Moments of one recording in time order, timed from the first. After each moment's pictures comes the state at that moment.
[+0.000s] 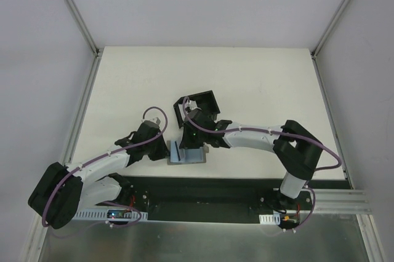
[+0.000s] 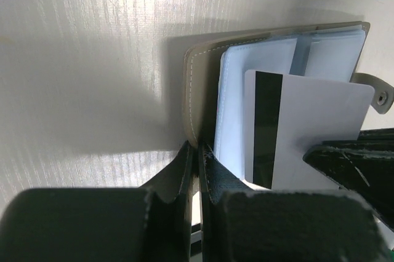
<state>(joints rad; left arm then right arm) -0.58 1.07 0.36 -0.27 0.12 -0.81 1.05 1.74 1.07 -0.17 -0.07 0.88</state>
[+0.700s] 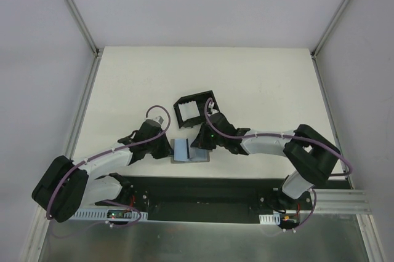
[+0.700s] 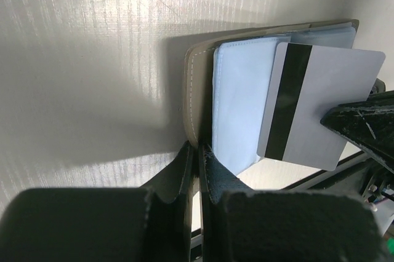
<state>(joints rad) -0.58 1.13 0.36 -0.19 0.15 -0.82 0.95 1.61 0.75 0.12 -0.12 0.97</state>
